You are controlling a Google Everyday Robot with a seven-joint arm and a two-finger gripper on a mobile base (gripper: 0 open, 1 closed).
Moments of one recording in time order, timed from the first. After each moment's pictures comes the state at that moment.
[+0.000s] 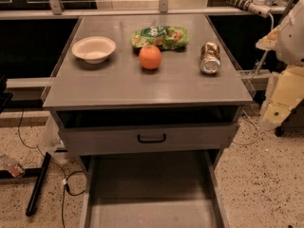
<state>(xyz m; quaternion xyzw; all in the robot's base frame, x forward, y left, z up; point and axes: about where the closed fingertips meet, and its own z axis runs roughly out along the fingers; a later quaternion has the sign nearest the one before) 0.438 -0.217 0.976 -0.60 0.78 -0.03 0.16</state>
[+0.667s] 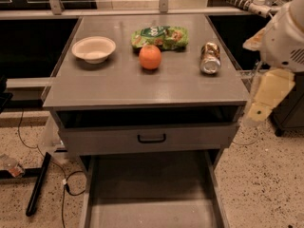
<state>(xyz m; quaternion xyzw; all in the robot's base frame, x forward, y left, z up) 0.453 -0.199 0.967 -0.61 0.77 -0.03 0.18</state>
